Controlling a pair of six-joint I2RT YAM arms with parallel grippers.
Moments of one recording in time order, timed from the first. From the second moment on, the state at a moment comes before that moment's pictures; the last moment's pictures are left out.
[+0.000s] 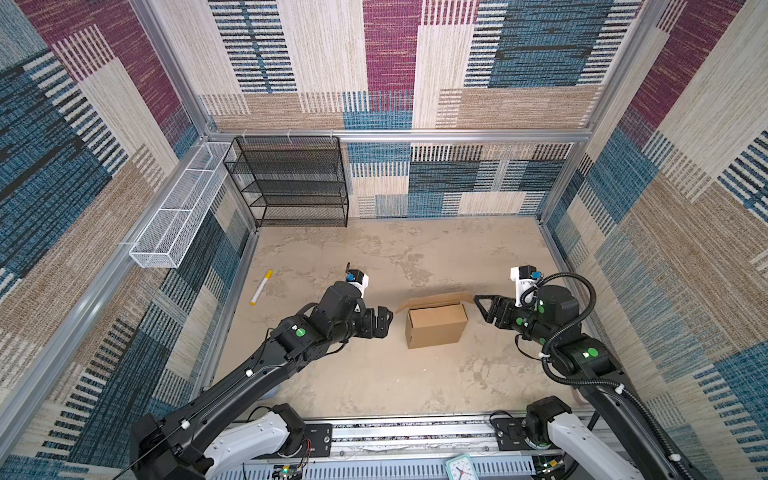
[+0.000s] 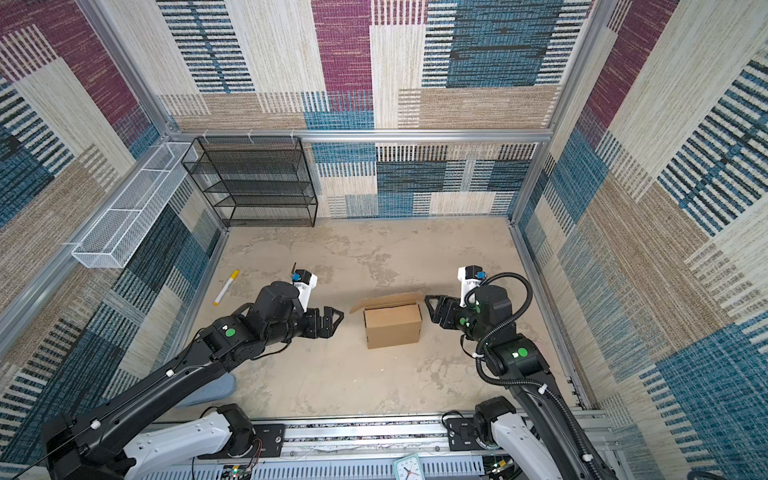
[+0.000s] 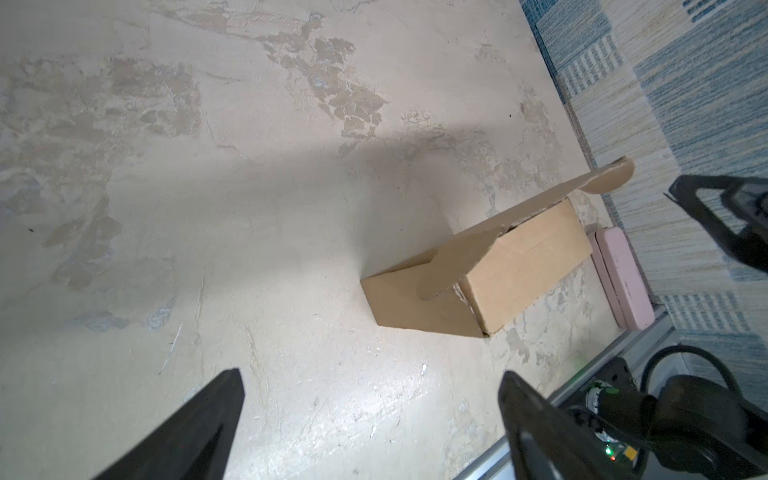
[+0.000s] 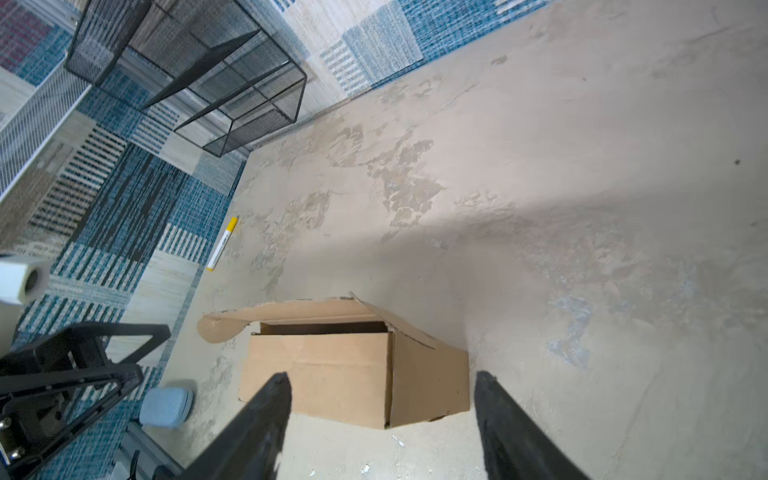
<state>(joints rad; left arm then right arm) -0.73 1.06 0.96 -0.62 0.01 -0.52 0.29 0.73 0.73 -0.49 -0.28 0.48</state>
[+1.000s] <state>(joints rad) -0.71 1.30 1.14 -0.65 0.19 -0.24 0.29 0.84 0.71 -0.35 -0.42 0.33</state>
